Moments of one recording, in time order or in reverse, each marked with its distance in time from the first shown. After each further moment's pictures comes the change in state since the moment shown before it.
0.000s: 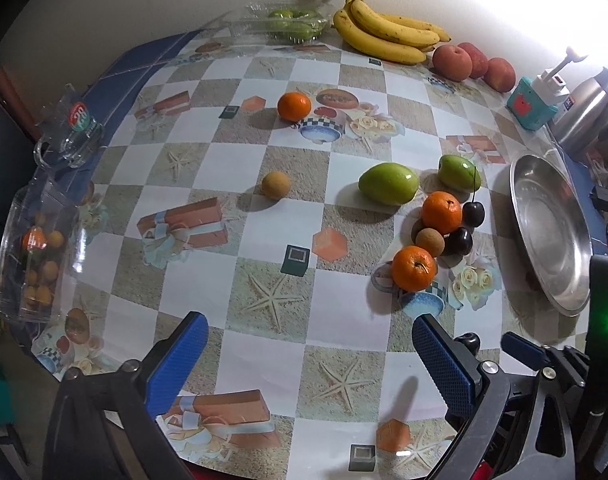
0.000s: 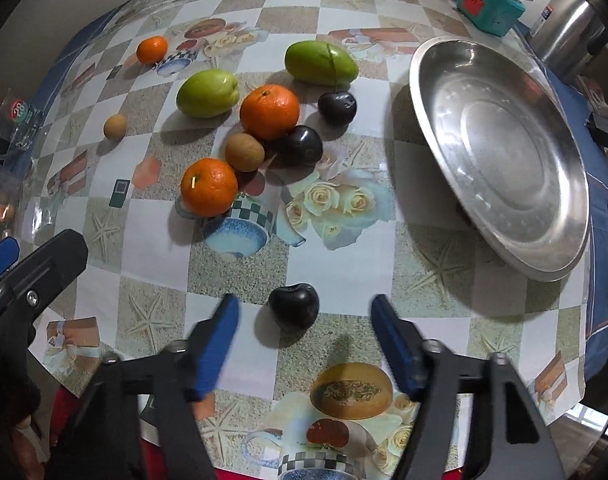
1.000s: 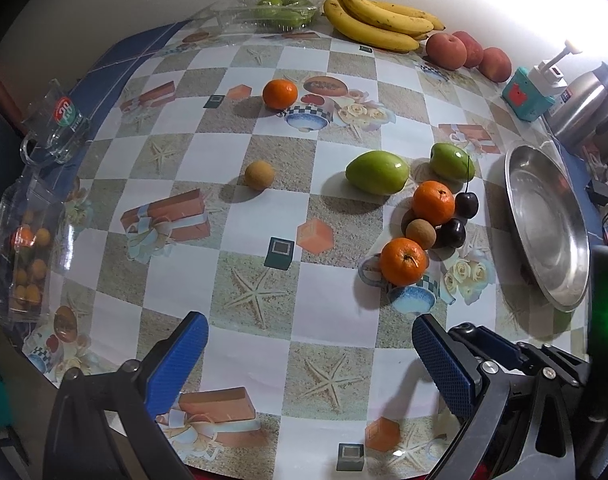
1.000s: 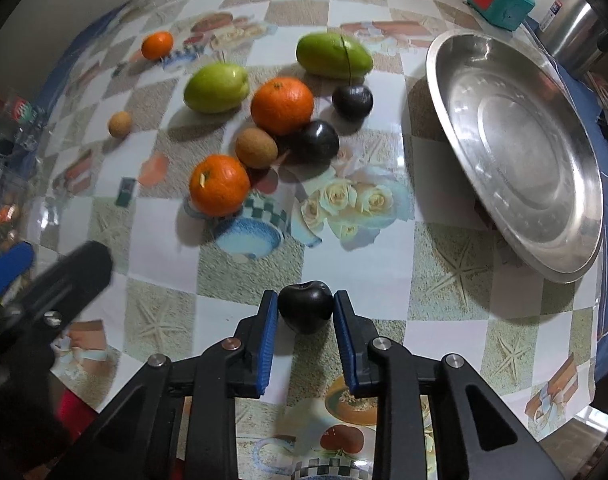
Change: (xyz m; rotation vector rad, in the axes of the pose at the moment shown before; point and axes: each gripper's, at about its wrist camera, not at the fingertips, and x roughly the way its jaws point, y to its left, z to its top) left arm 0.009 -0.006 0.003 -0.007 0.055 -0.049; right arm 0.008 -0.002 0.001 0.012 -0.001 0.049
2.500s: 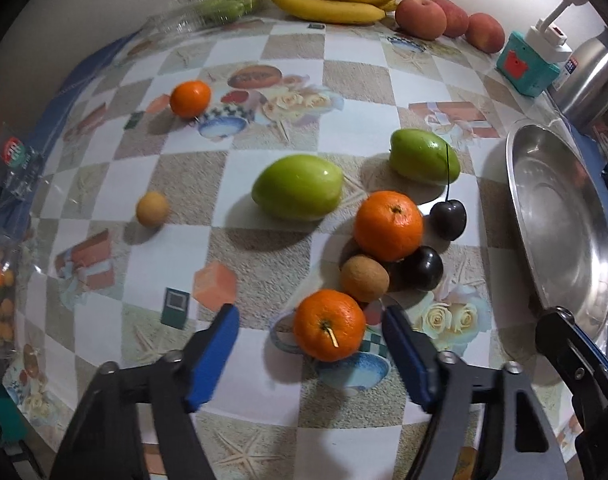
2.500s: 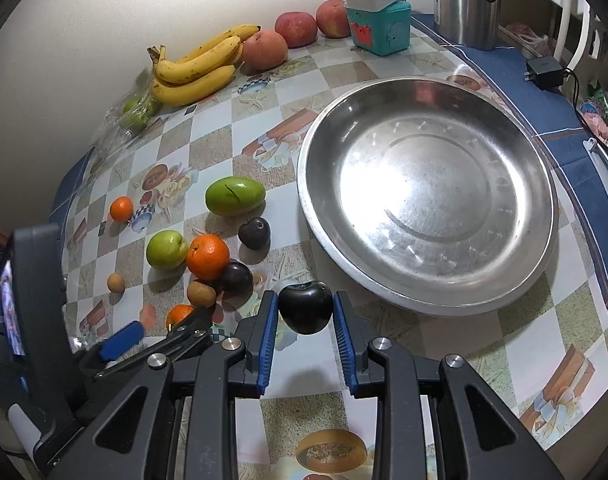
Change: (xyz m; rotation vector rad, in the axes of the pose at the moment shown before) left arm 0.063 -0.071 0.029 0.061 0.028 0.023; right arm -0.050 -0.083 0.011 0.323 -0.286 0.087
